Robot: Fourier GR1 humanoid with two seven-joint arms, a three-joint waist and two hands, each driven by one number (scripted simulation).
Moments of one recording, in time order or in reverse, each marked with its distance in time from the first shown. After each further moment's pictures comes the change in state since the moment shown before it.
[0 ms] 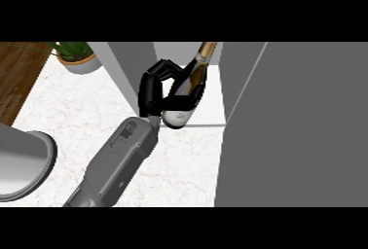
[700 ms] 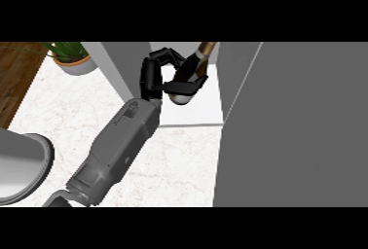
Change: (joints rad) left arm -0.204 0.000 0.087 0.294 0.001 -0.008 -0.106; right arm 0.023 0.022 0.042 0.003 -0.006 0.002 -0.013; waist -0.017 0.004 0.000
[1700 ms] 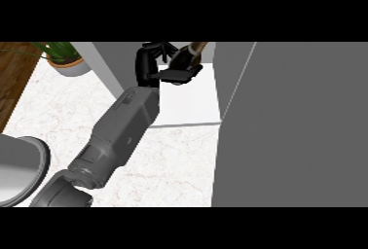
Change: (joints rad) left arm -0.178 -0.003 0.190 0.299 0.084 -0.057 -0.131; right arm -0.005 0.008 0.020 0.010 -0.003 0.019 -0.012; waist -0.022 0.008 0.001
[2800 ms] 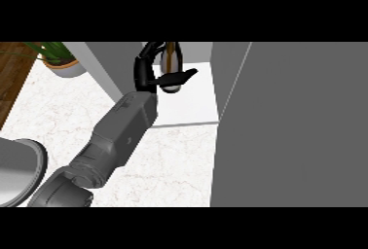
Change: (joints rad) left arm -0.032 0.002 0.043 0.156 -0.021 0.020 -0.077; right arm -0.017 0.002 0.015 0.009 0.005 -0.002 -0.016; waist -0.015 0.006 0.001
